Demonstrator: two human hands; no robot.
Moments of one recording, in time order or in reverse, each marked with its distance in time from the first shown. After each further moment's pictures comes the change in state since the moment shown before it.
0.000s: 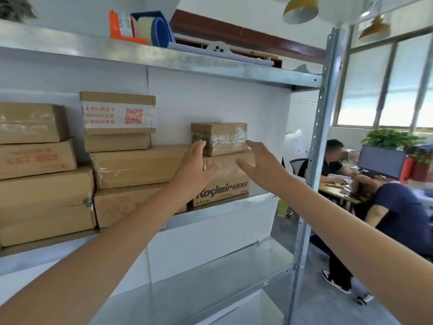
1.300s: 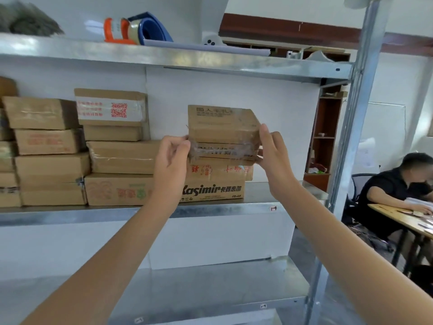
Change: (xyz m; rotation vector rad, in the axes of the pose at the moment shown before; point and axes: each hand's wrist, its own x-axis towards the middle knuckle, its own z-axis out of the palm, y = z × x) left_hand -0.024 0.098 0.057 -0.608 0.595 -0.147; right_hand 0.030 0.088 -0.028 1.107 0.060 0.112
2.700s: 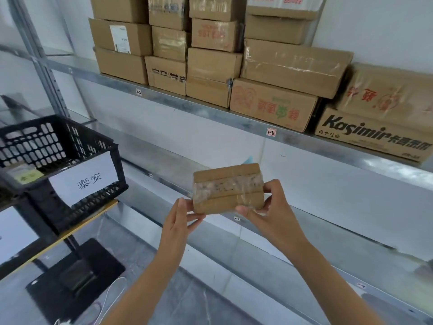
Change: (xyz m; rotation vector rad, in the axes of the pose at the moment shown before) left_hand -0.261 -0.089 -0.211 0.209 0.623 -0.516; right_hand -0.213 0.161 0.134 -0.296 -0.846 0.145
